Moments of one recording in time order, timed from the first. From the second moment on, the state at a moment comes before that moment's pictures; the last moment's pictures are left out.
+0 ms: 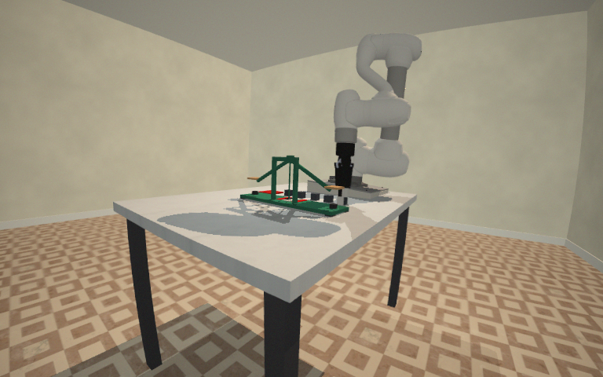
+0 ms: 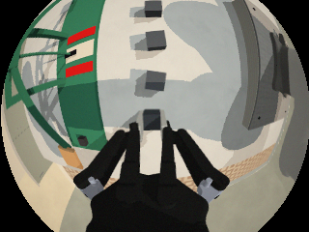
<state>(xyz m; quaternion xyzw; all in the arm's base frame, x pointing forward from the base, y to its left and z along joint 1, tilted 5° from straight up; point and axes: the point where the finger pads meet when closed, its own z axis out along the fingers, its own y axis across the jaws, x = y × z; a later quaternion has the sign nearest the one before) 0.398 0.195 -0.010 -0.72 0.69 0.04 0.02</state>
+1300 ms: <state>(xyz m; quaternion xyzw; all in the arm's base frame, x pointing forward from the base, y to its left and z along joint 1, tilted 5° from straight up) 0.400 0.192 0.064 -0.72 0.69 0.04 0.02</state>
